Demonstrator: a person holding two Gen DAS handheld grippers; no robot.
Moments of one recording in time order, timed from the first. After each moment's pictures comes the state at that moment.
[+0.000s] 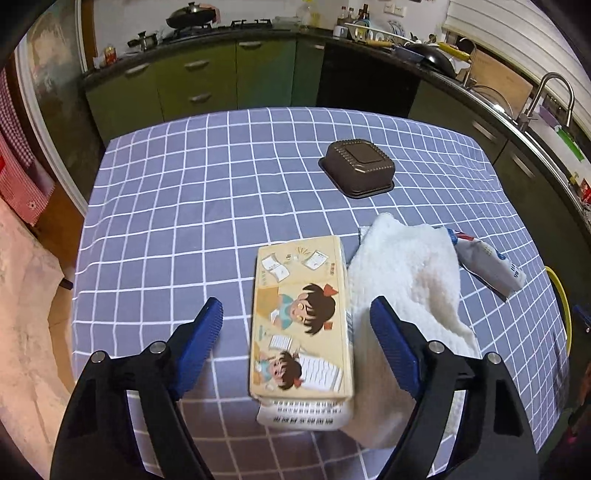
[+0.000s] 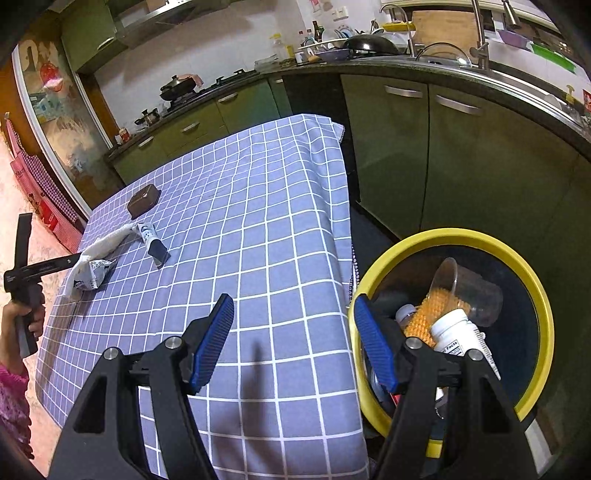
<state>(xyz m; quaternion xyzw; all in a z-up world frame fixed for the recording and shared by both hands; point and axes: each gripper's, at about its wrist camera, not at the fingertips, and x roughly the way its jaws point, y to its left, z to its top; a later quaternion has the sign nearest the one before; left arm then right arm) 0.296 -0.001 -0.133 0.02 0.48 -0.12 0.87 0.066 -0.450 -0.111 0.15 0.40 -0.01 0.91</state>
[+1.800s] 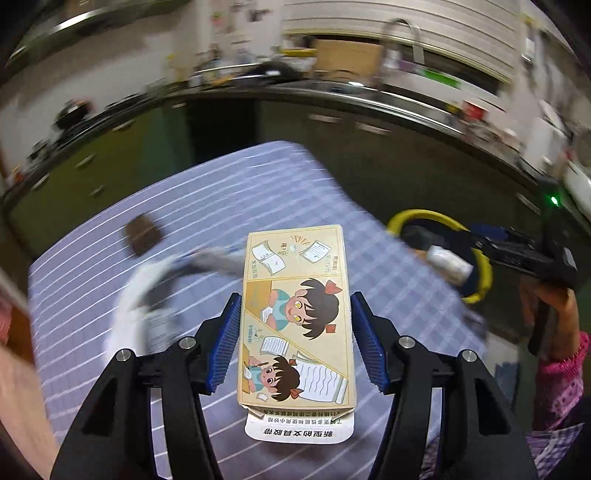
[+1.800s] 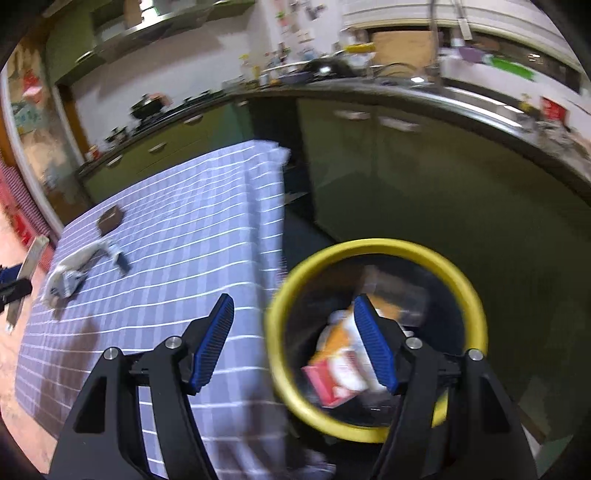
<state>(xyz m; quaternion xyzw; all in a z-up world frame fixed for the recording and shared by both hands) 0.133 -0.188 -0.045 0.14 0.37 -0.33 0.86 0.005 -0.507 -0.090 0.13 0.35 -0.11 0.92</state>
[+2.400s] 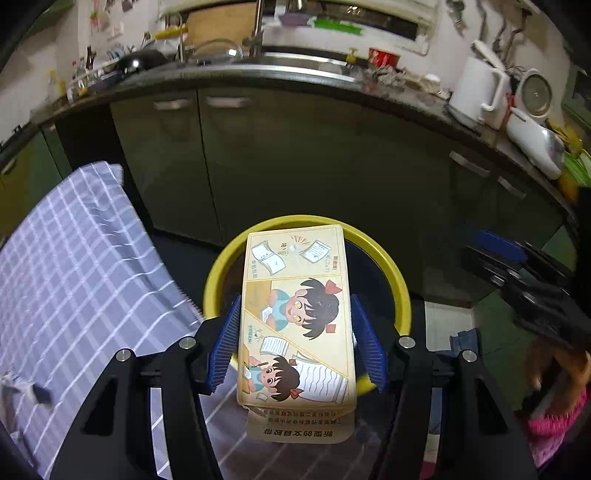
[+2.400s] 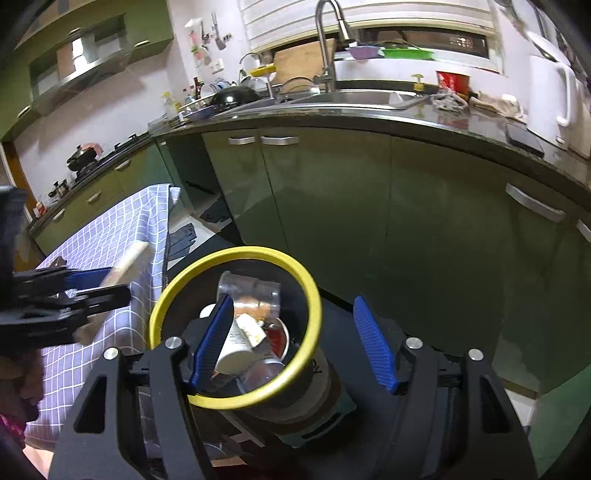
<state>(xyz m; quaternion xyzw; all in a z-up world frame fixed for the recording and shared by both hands) 0.121 -0.459 -0.100 0.18 0.41 -0.46 0.76 -0.091 -0.606 -0.091 0.18 0.32 -0.22 0.90</state>
